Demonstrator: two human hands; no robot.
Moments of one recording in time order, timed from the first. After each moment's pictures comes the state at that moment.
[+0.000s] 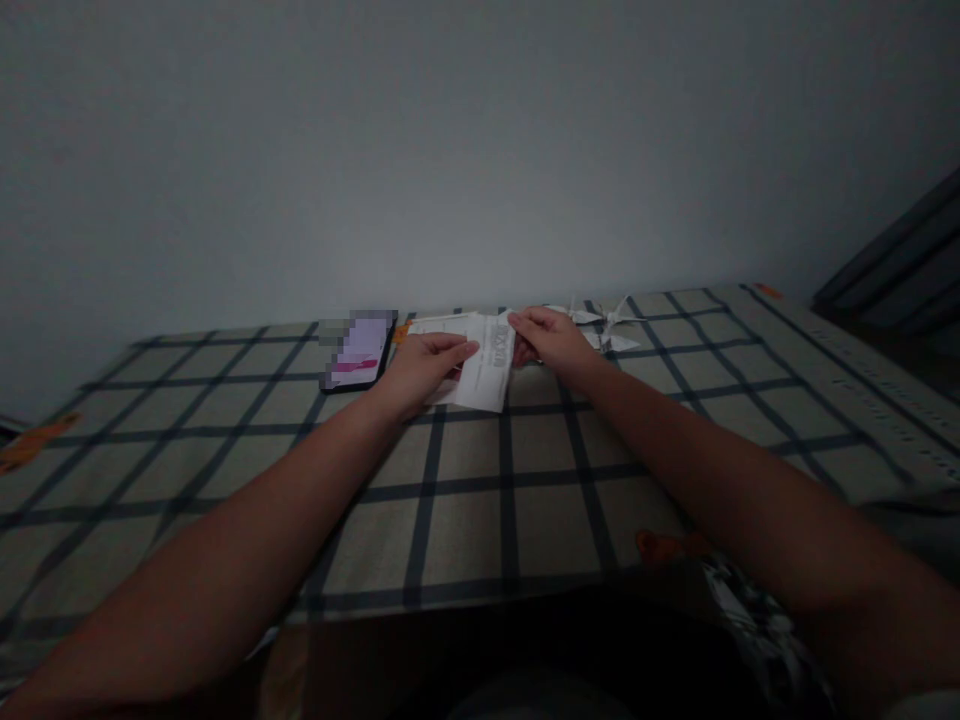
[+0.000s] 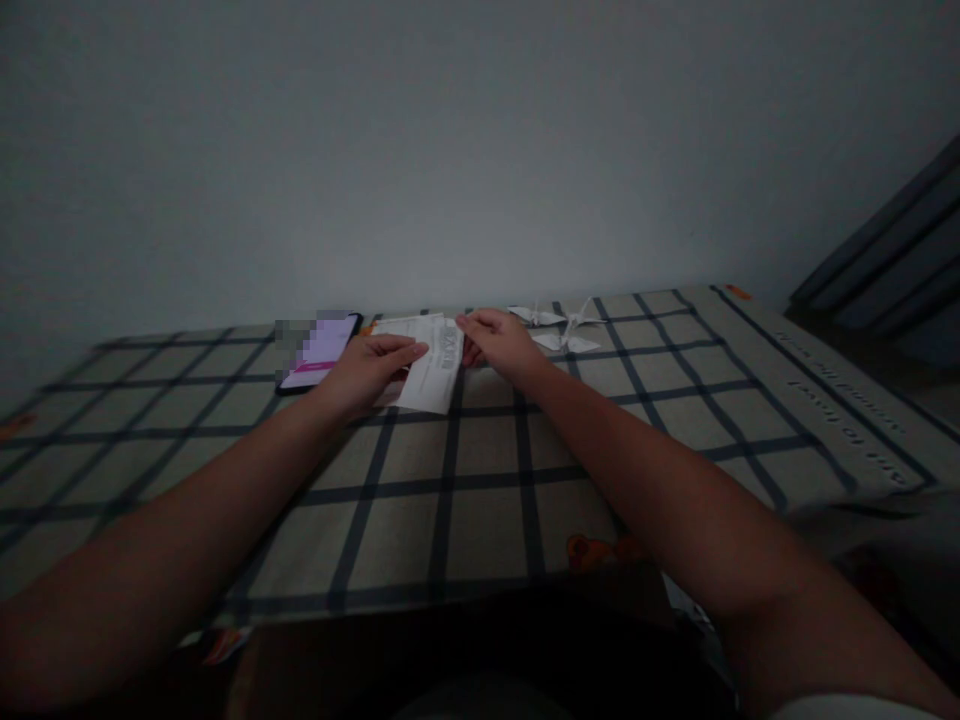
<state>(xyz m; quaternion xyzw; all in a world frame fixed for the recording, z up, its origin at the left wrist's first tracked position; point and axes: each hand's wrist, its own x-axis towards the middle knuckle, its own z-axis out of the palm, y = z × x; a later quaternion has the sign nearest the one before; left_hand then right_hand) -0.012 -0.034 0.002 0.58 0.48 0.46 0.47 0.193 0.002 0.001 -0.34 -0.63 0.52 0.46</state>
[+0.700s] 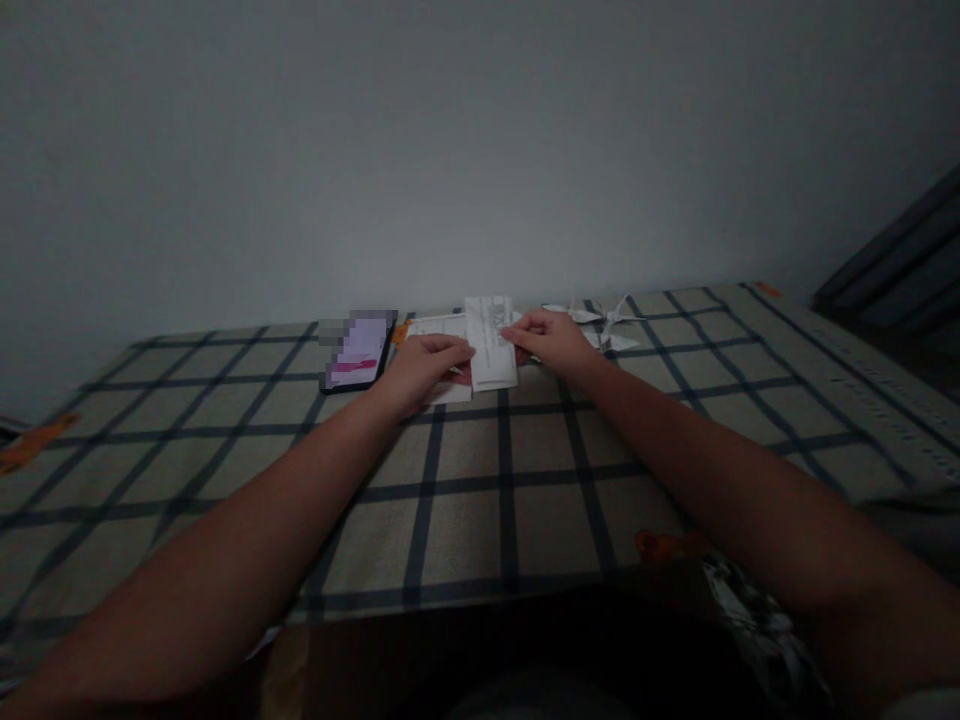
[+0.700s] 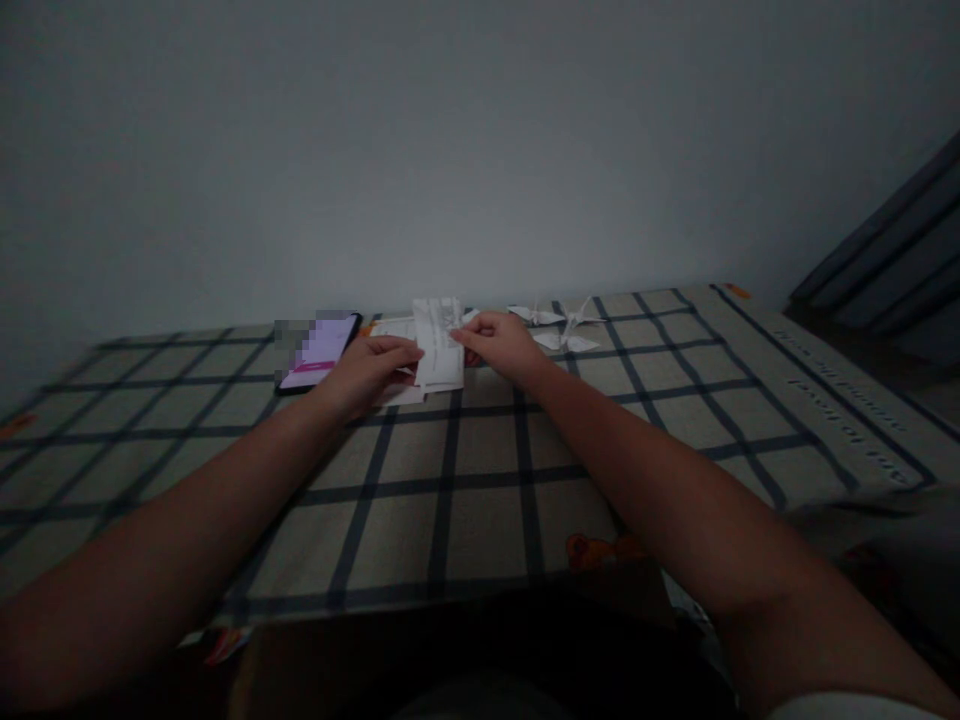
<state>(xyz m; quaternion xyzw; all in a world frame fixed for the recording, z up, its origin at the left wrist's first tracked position) -0.013 -0.032 0.002 0.56 0.47 0.46 0.50 0.196 0.000 0.004 -0.38 -0.65 0.47 0.45</state>
